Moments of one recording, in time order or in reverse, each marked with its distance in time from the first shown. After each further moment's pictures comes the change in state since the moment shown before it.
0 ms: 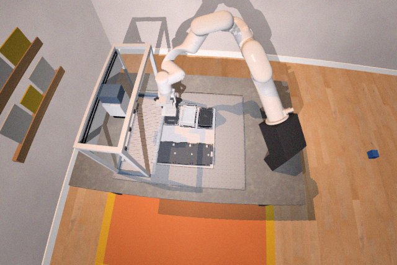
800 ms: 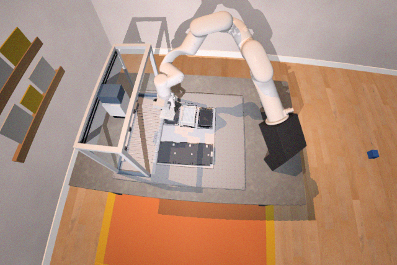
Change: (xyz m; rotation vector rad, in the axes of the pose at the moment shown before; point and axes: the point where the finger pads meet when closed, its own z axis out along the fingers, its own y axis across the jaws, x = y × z) arm 0.026 0.000 -0.007 0.006 0.010 0.168
